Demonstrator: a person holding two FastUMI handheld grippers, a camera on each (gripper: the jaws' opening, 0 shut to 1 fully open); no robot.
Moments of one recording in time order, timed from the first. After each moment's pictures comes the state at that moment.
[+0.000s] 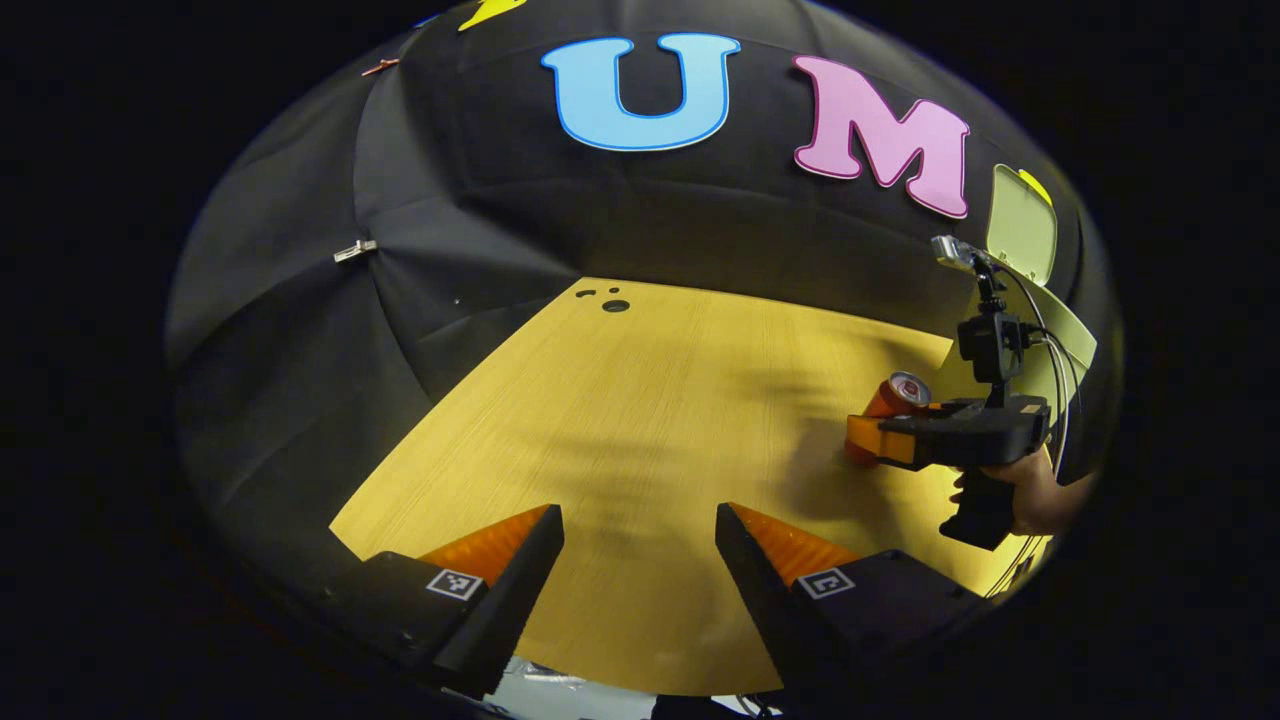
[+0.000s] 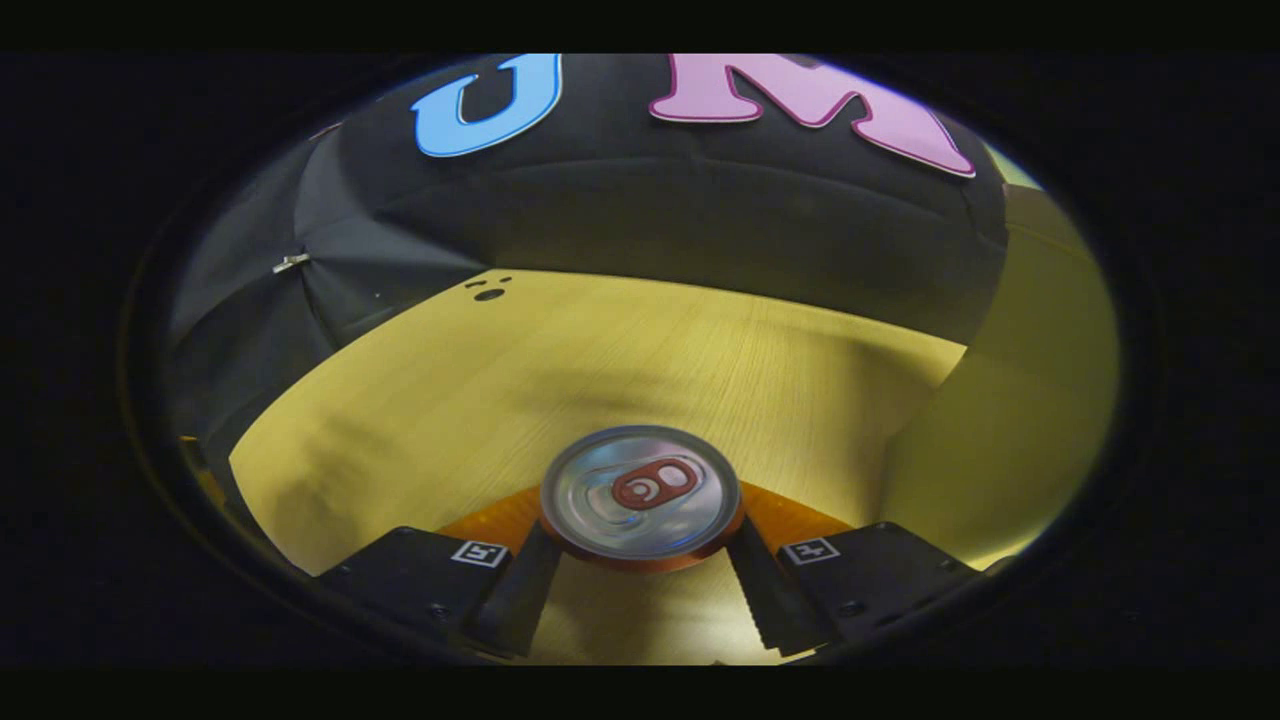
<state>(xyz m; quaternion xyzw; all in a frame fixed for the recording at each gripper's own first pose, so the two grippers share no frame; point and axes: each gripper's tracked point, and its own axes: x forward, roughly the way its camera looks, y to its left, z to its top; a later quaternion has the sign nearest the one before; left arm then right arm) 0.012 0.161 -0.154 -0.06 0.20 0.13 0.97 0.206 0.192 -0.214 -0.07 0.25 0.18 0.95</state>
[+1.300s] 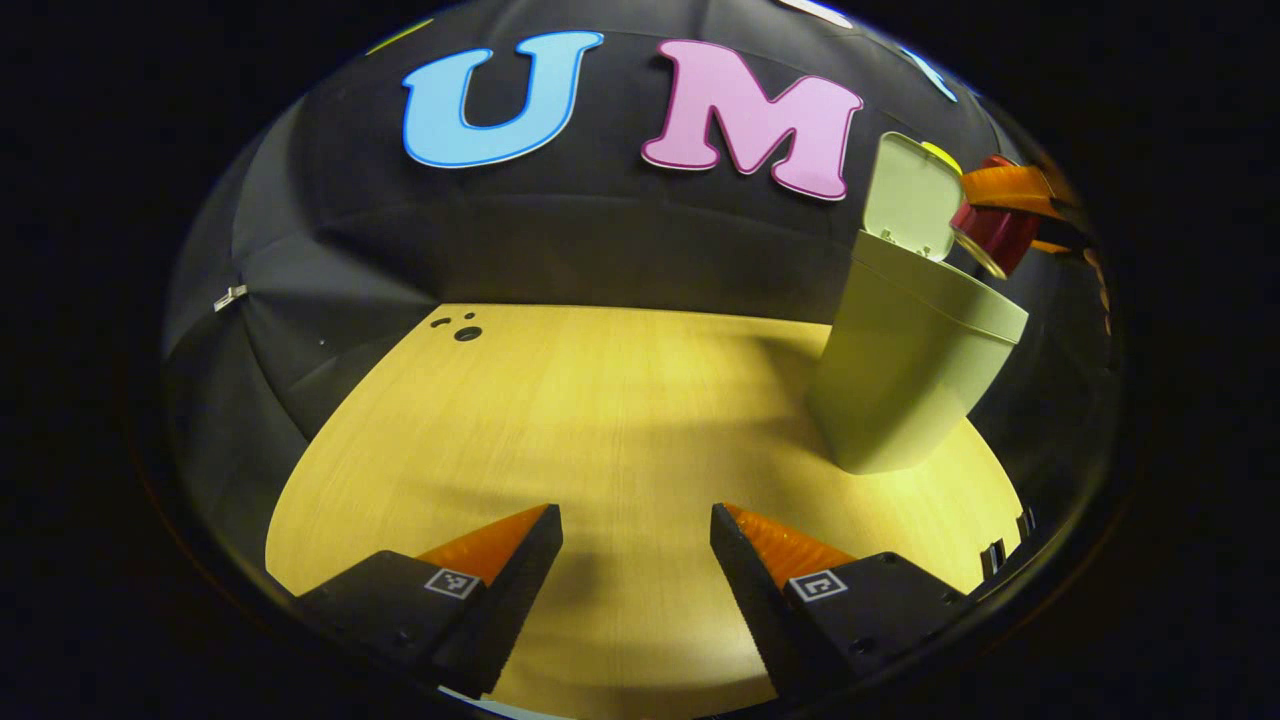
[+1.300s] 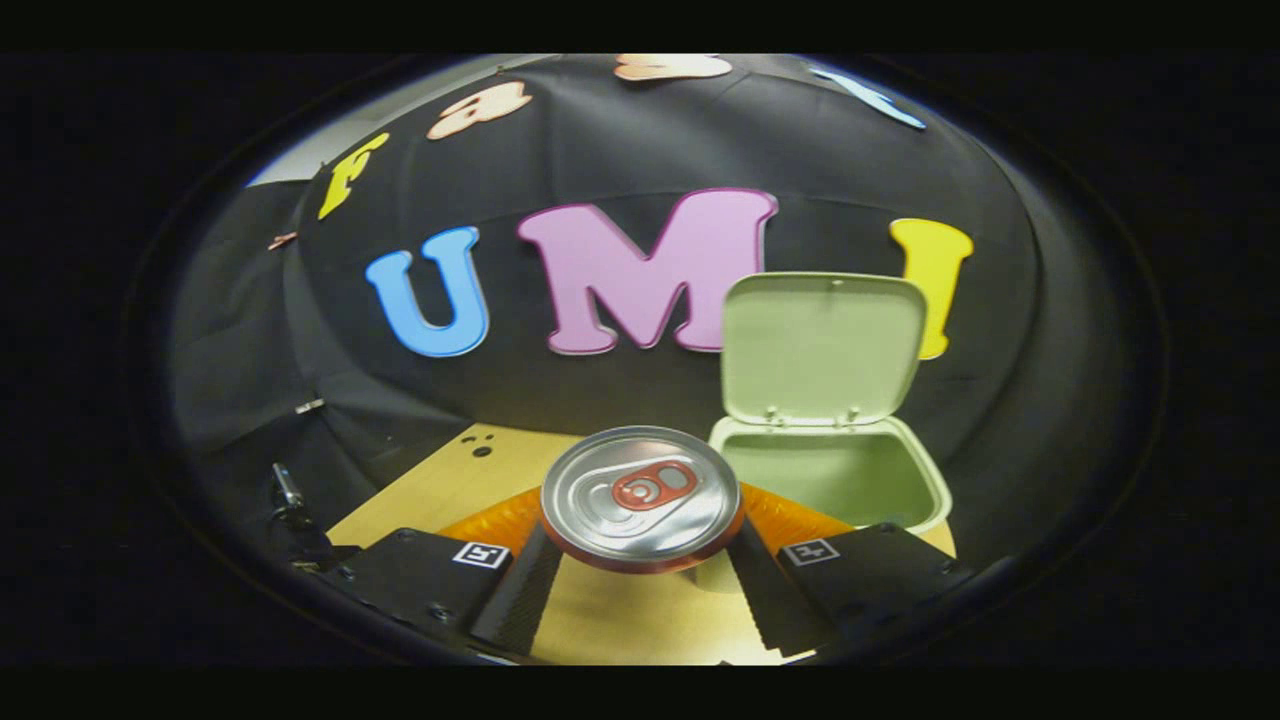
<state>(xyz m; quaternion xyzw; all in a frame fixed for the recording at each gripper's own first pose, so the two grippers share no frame) 0.076 0.041 -0.138 -0.02 0.19 -0.04 0.98 0.114 0.029 0.073 0.02 0.07 0.10 0.99</state>
